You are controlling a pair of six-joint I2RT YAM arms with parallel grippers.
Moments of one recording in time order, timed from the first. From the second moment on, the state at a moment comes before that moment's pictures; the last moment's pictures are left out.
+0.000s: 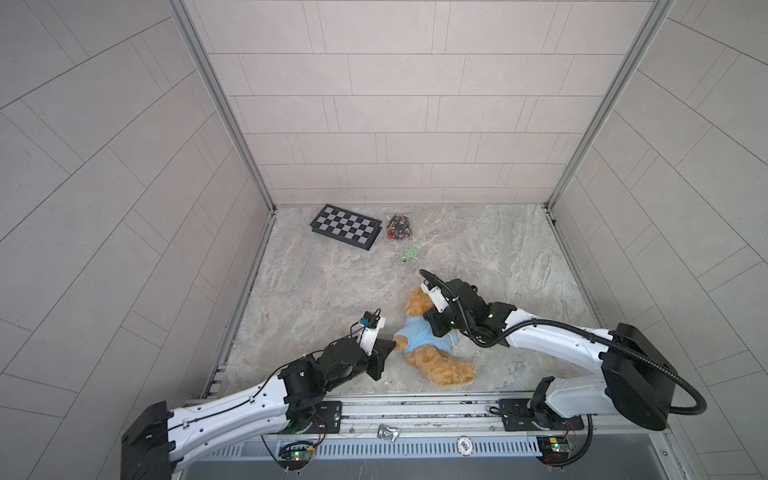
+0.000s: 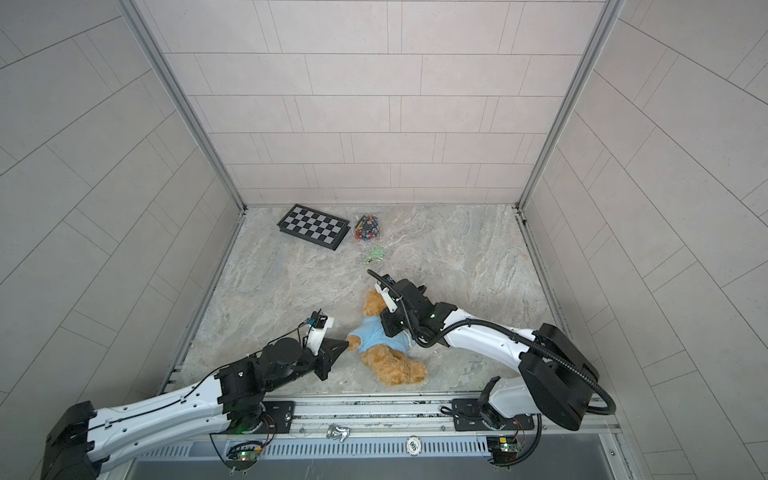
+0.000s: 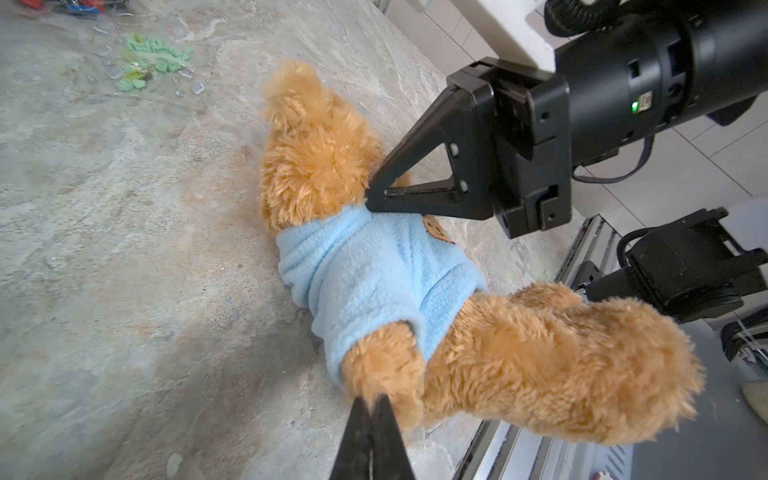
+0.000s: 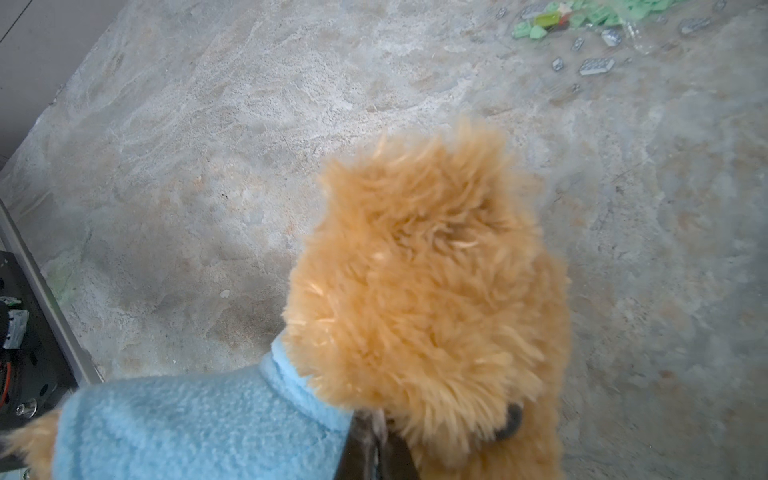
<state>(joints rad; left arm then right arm) -1.08 0.61 0.19 -0.02 -0.09 -0.52 0.78 1.35 0.72 -0.18 -0.07 0.30</state>
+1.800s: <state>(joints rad) -0.81 0.56 0.28 -0.14 0.17 -0.89 1.15 1.30 0.52 0.12 0.00 0.20</state>
